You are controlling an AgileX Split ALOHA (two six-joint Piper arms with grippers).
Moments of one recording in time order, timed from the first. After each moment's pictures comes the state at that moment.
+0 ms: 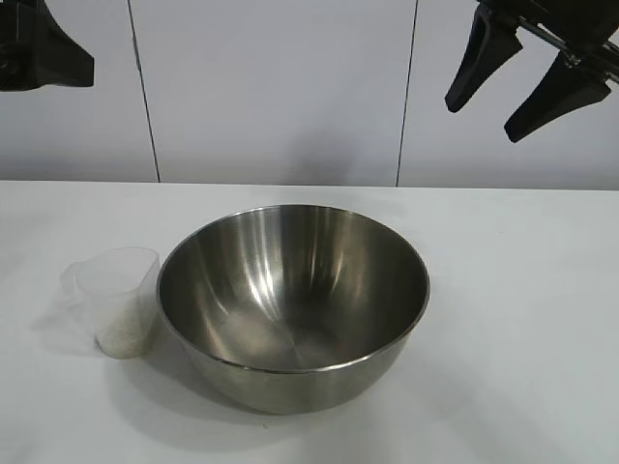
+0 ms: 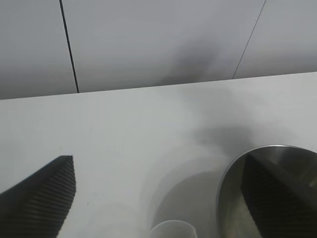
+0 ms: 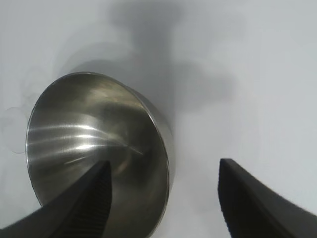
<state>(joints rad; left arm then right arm) -0.36 1.23 -0.63 -0.18 -0.12 0.10 0.09 1.69 -1.41 0.44 1.03 -0.10</state>
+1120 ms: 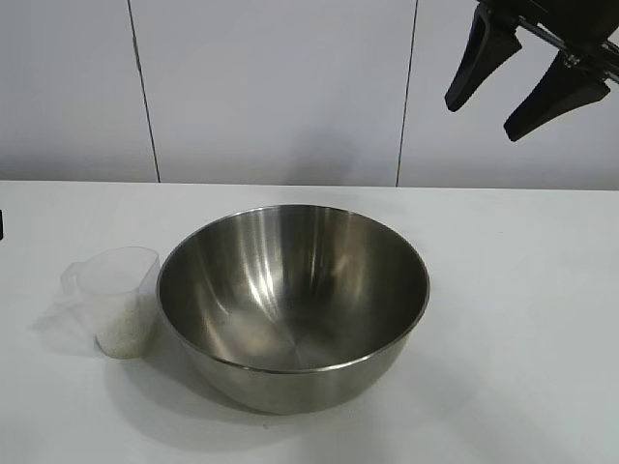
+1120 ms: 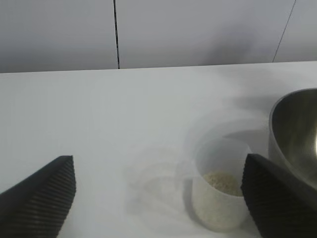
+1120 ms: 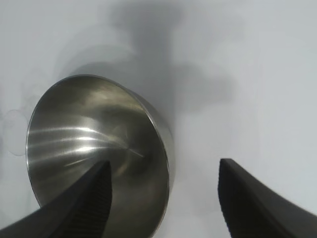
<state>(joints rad) -0.36 1.25 -0.05 -0.18 -0.83 0.13 0.09 1.69 -1.41 0.44 1.02 -0.10</state>
